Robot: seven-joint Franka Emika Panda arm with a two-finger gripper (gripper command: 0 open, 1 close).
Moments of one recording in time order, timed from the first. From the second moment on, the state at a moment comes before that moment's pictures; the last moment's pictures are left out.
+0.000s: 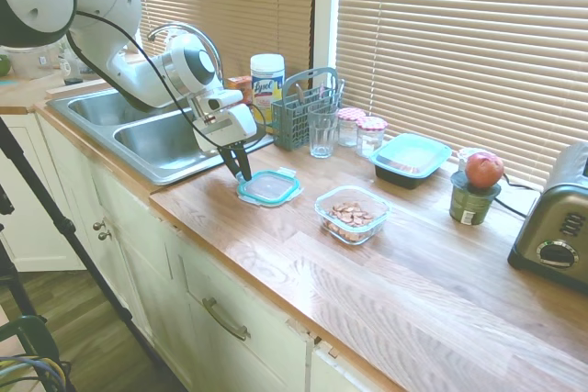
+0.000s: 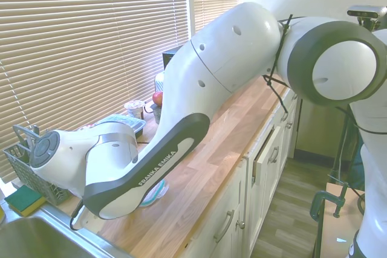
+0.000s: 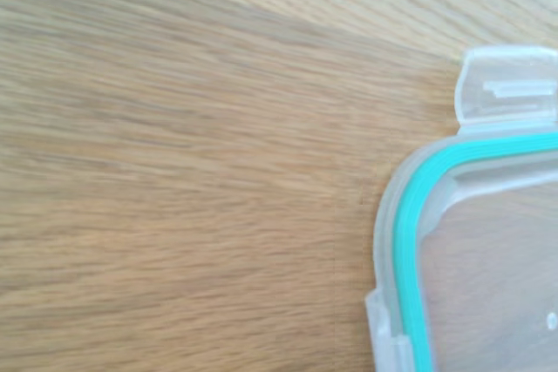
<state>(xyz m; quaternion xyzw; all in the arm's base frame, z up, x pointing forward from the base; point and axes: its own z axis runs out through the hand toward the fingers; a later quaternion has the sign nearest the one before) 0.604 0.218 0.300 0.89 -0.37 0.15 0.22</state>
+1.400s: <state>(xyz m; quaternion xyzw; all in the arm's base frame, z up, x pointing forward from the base) 0.577 0.197 0.364 0.89 -0.40 0.16 0.16</state>
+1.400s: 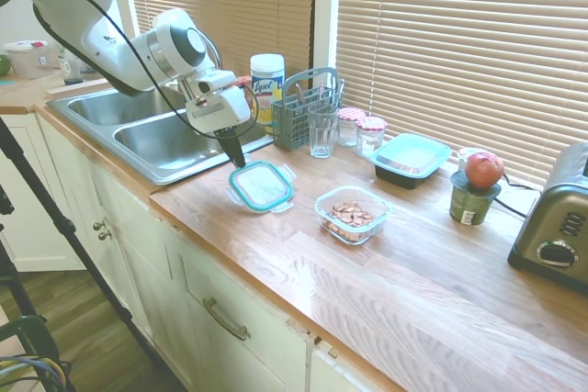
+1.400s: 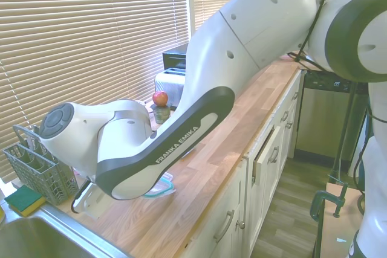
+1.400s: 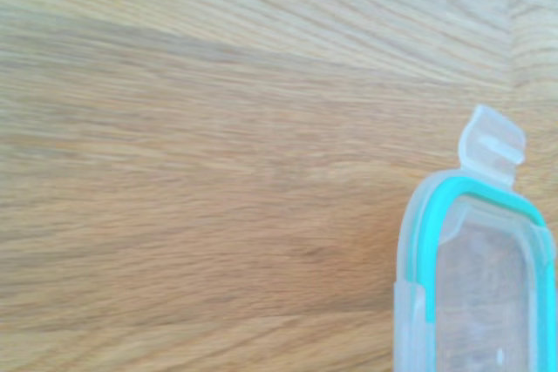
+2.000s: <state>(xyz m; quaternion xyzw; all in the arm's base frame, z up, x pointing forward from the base) 0.565 0.161 0.444 0.90 -0.40 0.16 0.10</state>
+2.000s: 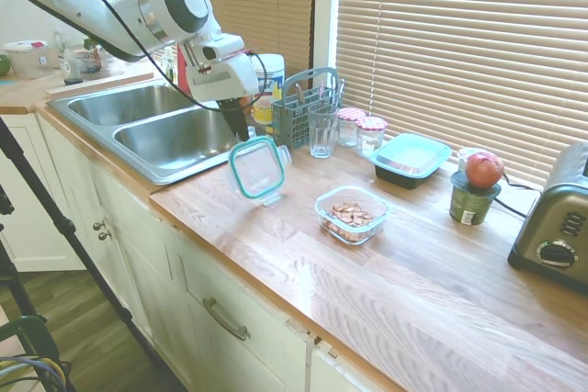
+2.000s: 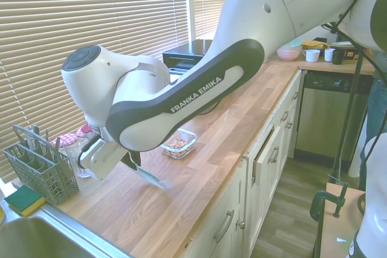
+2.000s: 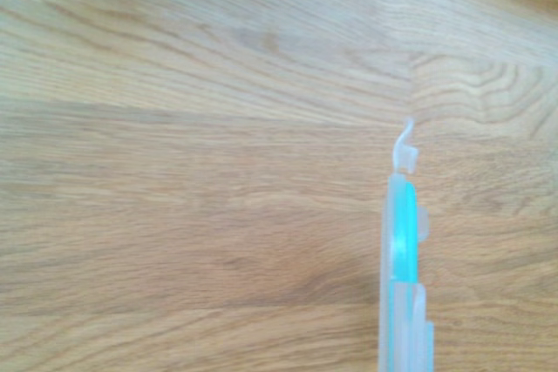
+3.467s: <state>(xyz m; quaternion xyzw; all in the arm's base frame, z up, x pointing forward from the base) 0.580 0.026 0.525 0.89 -0.44 0.12 0.03</state>
